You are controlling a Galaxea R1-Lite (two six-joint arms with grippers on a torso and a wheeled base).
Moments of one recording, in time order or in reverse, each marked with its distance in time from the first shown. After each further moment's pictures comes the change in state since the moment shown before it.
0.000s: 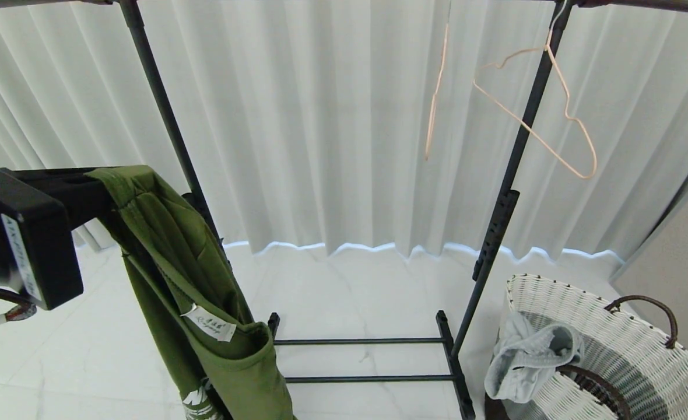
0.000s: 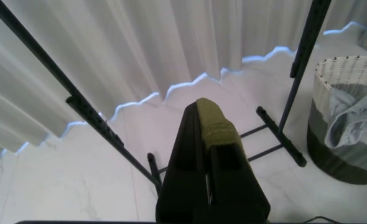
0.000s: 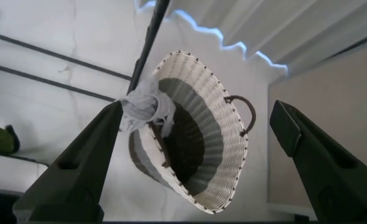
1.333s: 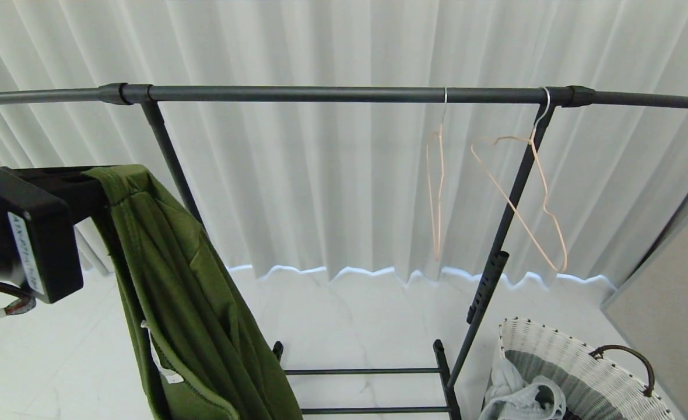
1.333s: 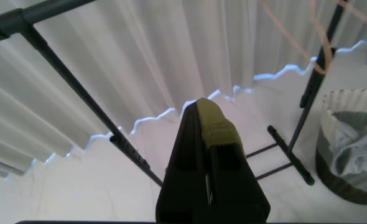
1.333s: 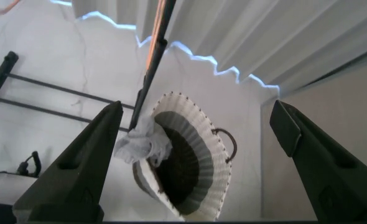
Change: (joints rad) left arm 0.033 -0.005 0.005 -0.005 -0.002 0.034; right arm 0.000 0.063 0.039 -0.114 0.023 0.020
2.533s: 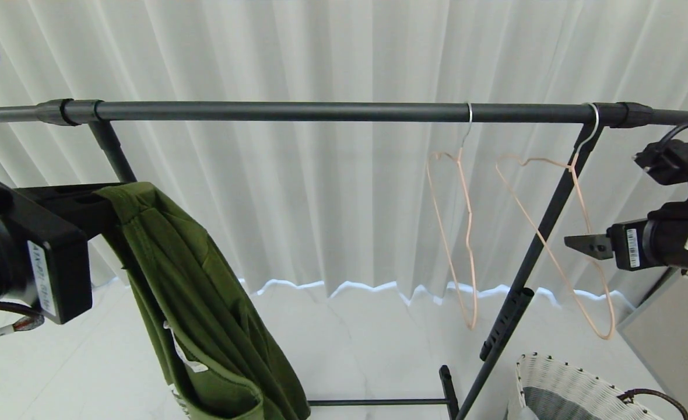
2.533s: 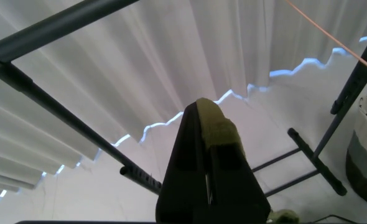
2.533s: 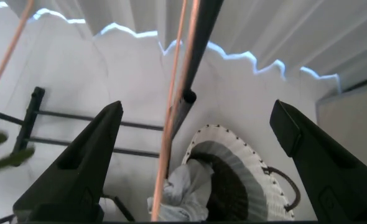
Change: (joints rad) left arm 0.001 0.001 0.037 -0.001 -0.001 0.038; right arm 0.002 0.339 0.188 -0.428 0.034 0.220
